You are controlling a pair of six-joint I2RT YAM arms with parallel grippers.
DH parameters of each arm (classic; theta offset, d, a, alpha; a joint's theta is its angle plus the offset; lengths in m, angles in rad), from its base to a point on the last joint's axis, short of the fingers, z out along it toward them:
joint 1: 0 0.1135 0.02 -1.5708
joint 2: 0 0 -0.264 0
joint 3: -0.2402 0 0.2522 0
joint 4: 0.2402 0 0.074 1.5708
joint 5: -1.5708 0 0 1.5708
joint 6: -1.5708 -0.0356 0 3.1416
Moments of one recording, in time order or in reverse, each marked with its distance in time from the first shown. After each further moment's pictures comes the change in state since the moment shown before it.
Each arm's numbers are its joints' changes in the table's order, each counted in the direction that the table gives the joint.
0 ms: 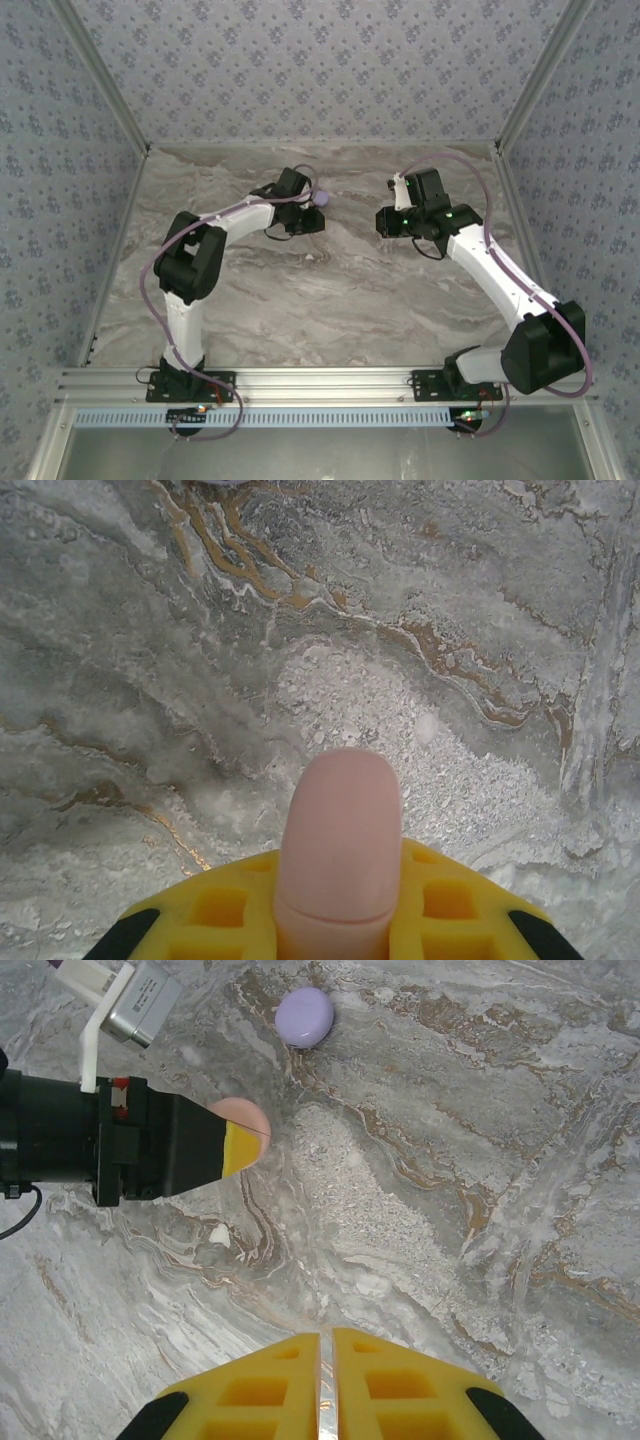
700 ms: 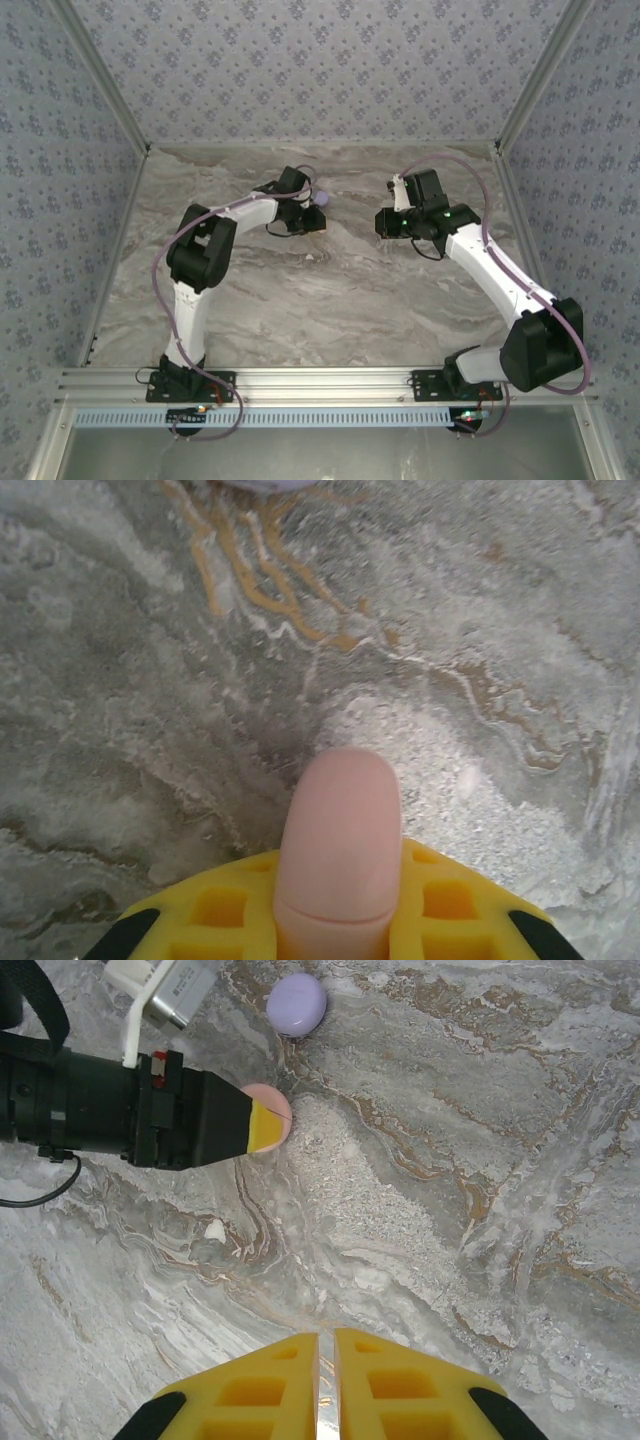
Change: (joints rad) left arm 0.029 0.128 -0.090 0.008 -0.088 0.025; right arm 0.000 0.013 0.006 0.001 0.000 -0.014
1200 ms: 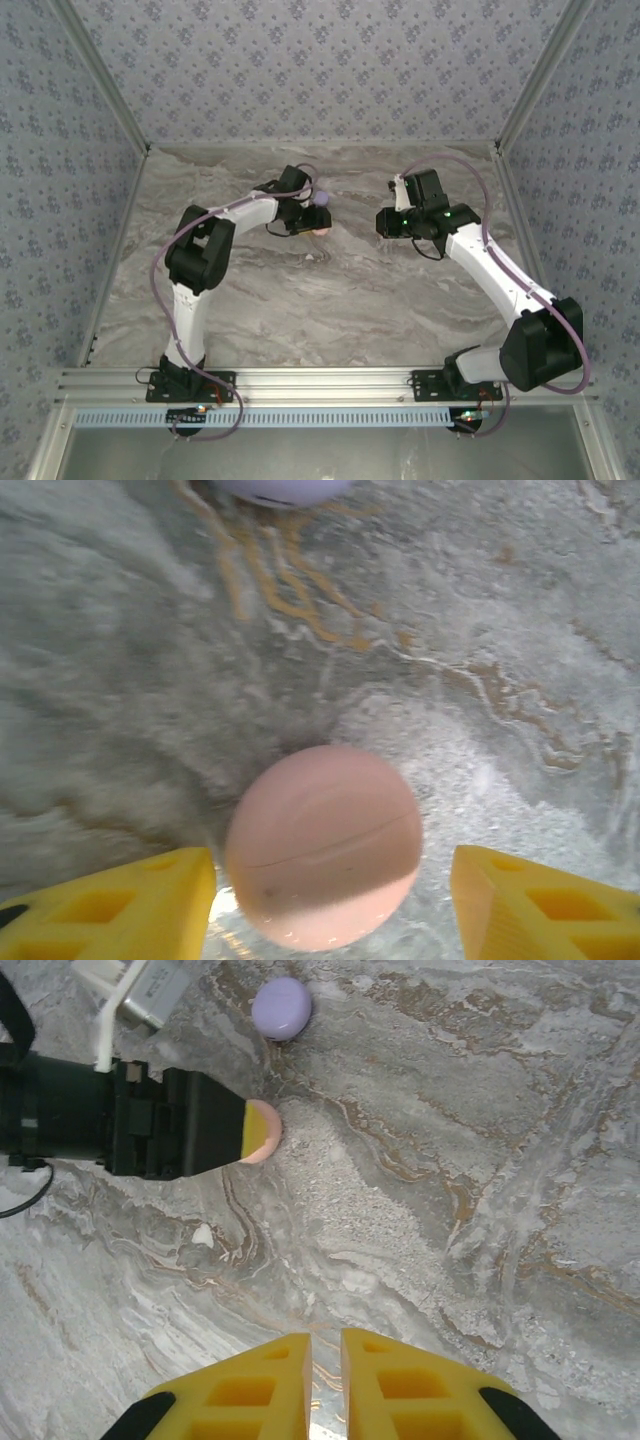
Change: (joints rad) left arm -0.005 -0.028 -0.005 0.050 0.100 -0.038; right arm -0.006 0.003 0.000 0.001 -0.028 0.000
